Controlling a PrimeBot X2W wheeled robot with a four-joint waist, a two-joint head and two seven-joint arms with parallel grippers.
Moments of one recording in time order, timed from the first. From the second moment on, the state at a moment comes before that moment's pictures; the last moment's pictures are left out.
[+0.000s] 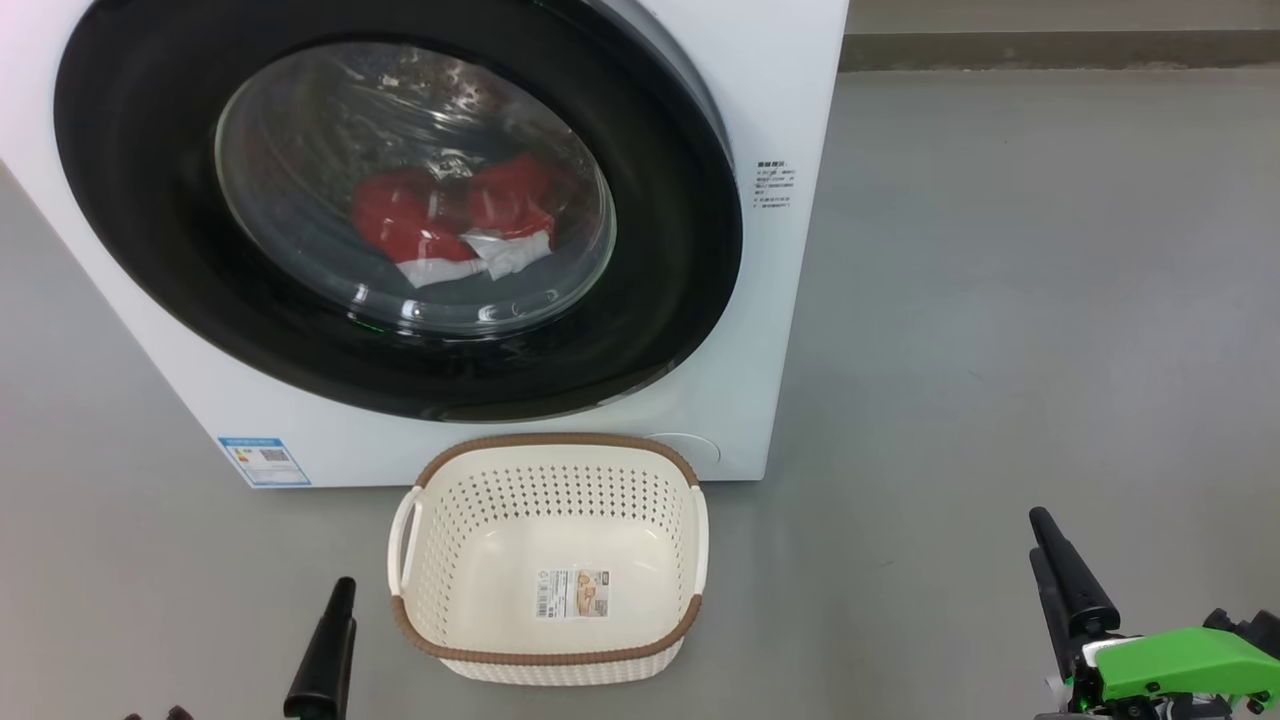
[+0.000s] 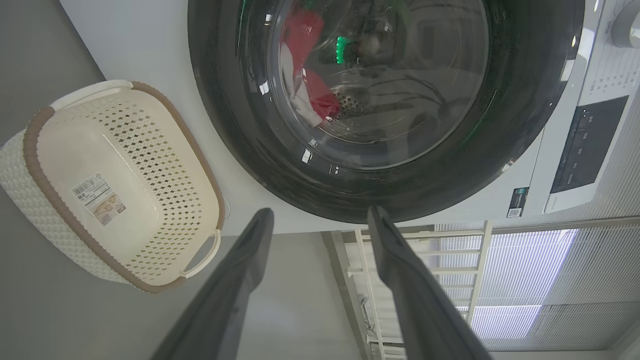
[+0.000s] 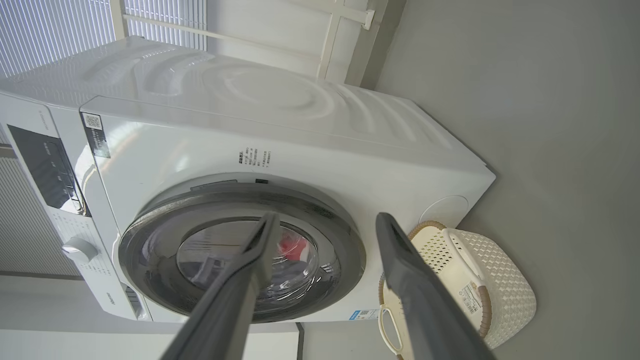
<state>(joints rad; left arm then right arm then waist) -0.02 0.01 0.05 0.30 -1.45 -0.12 0.05 -0.01 -0.03 -0.09 0.32 1.51 0.13 0.05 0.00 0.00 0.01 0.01</state>
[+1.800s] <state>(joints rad) 0.00 0.02 -0.04 0.21 -0.69 -0.09 -0.10 0.02 -0.09 -0.02 0.30 0.85 0.13 -0.10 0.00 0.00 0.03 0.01</state>
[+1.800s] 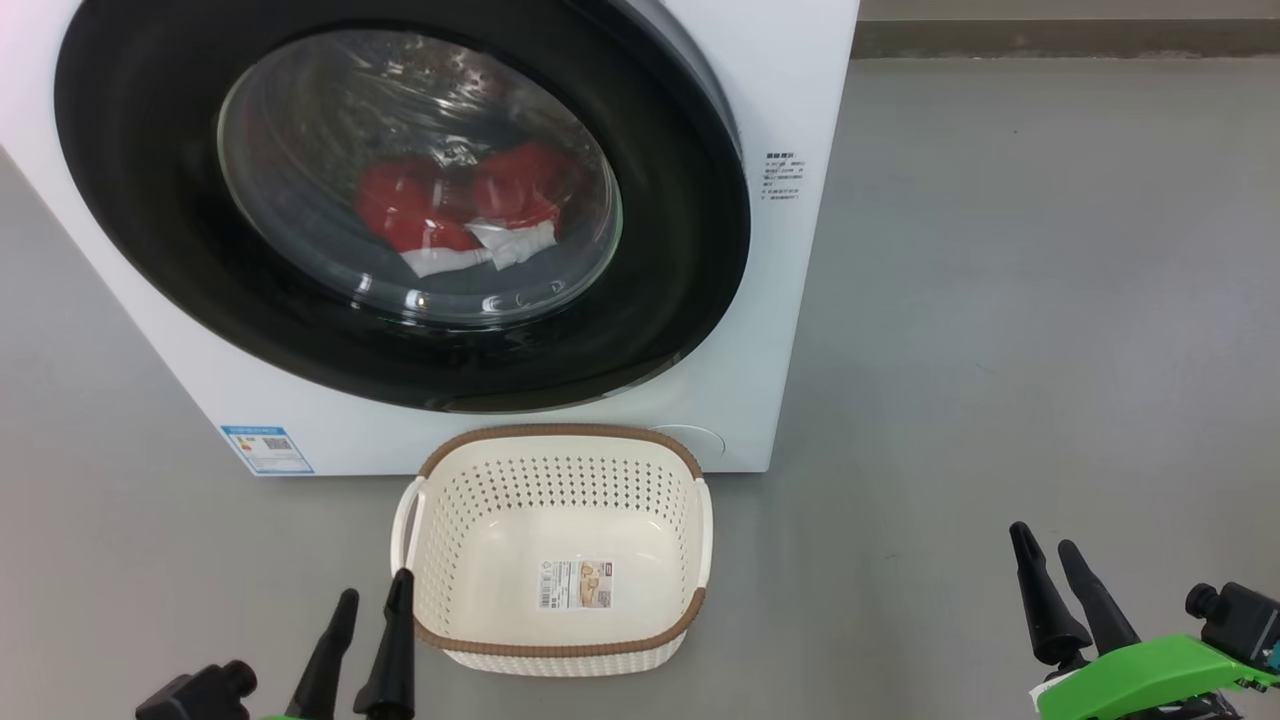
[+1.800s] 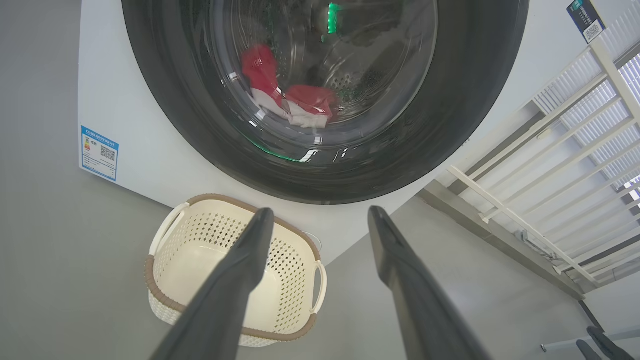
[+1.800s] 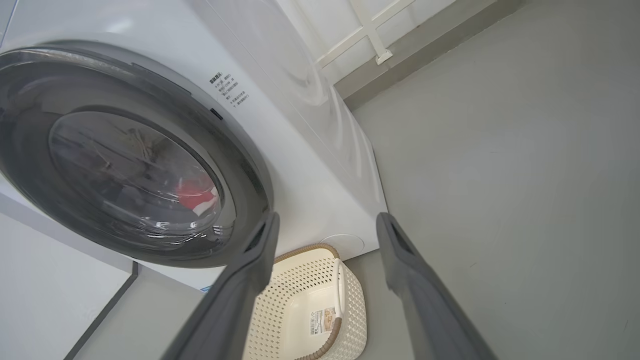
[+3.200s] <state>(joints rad) 0.01 0.04 -0.08 0.16 -0.23 -0.05 -0.22 0.04 -0.12 -0.03 0.27 0.43 0.13 -0.22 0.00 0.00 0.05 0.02</state>
